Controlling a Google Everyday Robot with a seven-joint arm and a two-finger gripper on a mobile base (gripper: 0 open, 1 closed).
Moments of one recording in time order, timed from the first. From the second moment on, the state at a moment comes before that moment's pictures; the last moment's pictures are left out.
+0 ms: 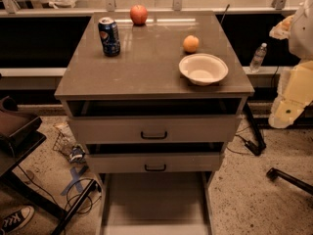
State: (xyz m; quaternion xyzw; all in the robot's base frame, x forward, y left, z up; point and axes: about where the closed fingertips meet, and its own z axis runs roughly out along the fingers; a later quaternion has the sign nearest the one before) arm 0.438 -0.214 0.986 -0.60 0.78 -0.05 0.17
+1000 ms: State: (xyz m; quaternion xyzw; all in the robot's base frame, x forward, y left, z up) arm 0.508 -0.163 0.987 -0.58 0.76 0.07 0.30
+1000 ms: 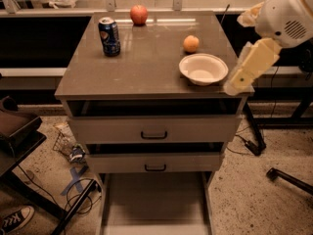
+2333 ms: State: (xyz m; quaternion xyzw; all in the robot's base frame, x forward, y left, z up) arm 0.569 -0.133 1.005 -0.48 0.73 0.16 0.46
